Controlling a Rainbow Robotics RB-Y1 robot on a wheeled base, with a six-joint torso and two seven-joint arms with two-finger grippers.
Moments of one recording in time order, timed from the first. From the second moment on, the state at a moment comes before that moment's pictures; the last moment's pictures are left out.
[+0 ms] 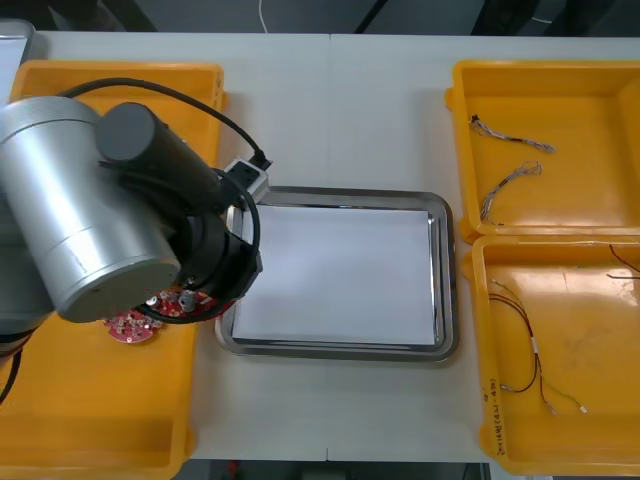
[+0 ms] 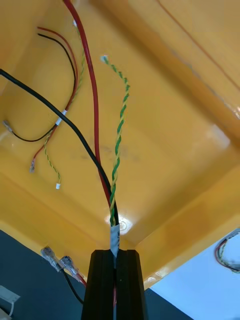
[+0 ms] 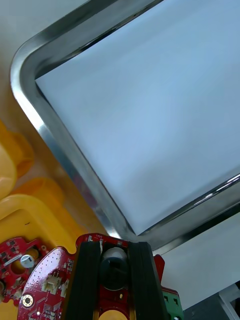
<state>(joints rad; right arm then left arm) 0.03 -0.99 -0.49 -2.22 -1.19 1.91 1.97 -0.58 0.60 -0.48 -2.32 0.60 1.91 -1.09</state>
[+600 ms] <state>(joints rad) -0.16 -0.99 -0.42 -2.32 -1.18 1.91 1.95 -0.64 0.50 -0.79 -2.09 0.40 1.66 -0.80</state>
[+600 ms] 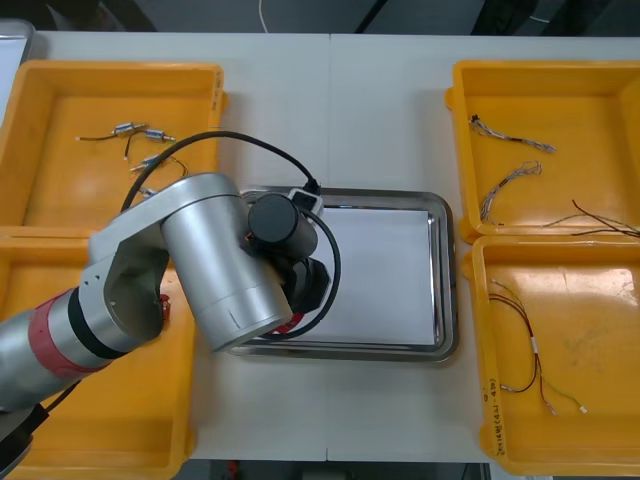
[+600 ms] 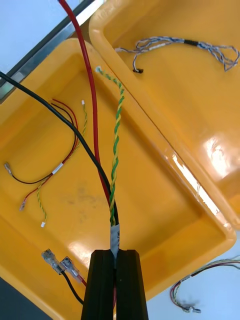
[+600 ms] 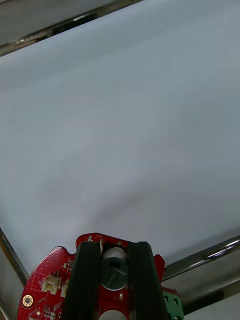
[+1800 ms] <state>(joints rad) -0.20 -0.99 -0.38 -2.37 -1.18 1.92 1.91 -0.64 0.50 -0.88 -1.95 0.32 1.52 -0.79</state>
